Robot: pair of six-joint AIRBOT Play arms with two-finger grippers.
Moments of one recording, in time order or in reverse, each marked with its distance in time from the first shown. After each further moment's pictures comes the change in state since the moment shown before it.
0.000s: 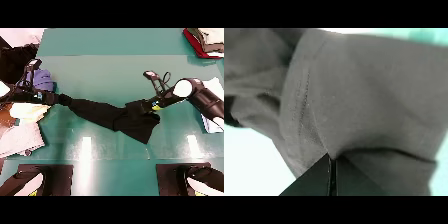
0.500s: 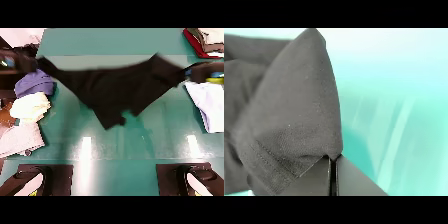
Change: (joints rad) left arm 0.000 0.000 0.506 0.047 -0.061 0.000; right arm -0.344 0.381 0.261 -0.018 0.050 0.001
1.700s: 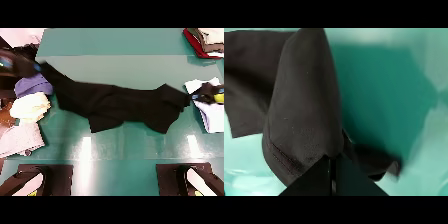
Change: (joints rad) left arm 0.000 -0.041 -0.086 -0.072 -0.167 0.000; right arm -0.345 -0.156 -0.240 0.272 0.291 -0.049
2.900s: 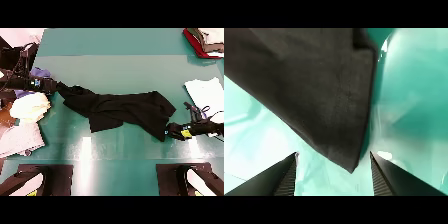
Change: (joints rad) left arm 0.000 -0.046 -0.245 -0.029 0.187 0.000; right arm 0.077 0.021 -0.595 -0.036 -0.208 -0.098
